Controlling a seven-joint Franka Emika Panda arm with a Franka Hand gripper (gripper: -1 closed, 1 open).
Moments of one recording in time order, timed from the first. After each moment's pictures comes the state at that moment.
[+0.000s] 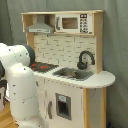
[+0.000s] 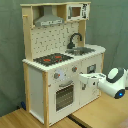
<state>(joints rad) -1.28 -0.03 2.58 -2.43 -1.63 1.57 0.27</state>
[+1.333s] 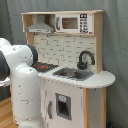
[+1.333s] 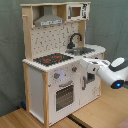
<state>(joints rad) -1.21 0.04 2.62 -2.29 -1.59 1.24 0.09</state>
